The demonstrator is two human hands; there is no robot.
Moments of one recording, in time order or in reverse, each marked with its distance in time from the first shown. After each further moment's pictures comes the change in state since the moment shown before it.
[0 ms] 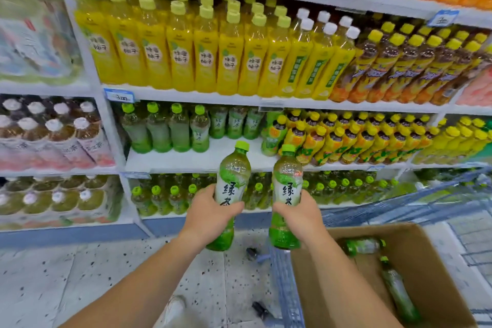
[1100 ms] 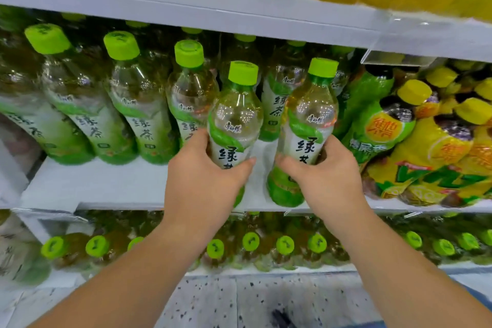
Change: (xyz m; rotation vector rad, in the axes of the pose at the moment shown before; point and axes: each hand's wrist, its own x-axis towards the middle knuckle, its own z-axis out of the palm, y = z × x) left_hand 0.294 -0.088 0.032 0.023 0.402 0.411; right_hand 0.292 -0.002 0.173 0.142 0.047 -0.479
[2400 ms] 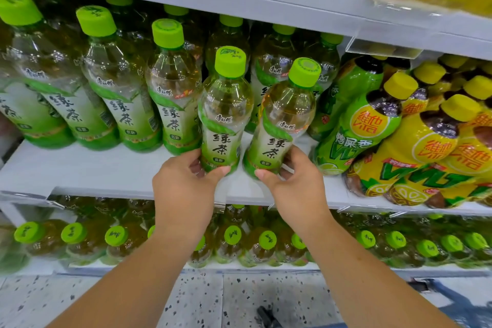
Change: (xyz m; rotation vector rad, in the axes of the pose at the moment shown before) left_hand -0.017 -0.041 0.031 0.060 0.128 -0.150; right_hand 0.006 0.062 0.015 0.022 -0.157 -0.066
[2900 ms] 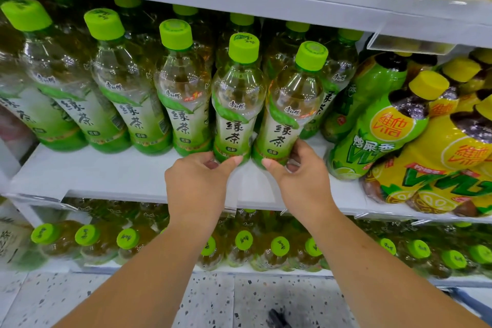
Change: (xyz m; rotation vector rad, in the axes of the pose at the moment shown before) left_hand 0.019 0.000 0.011 0.100 0.045 -0.119; right_hand 0.023 0.003 0.013 0.020 0.023 0.035
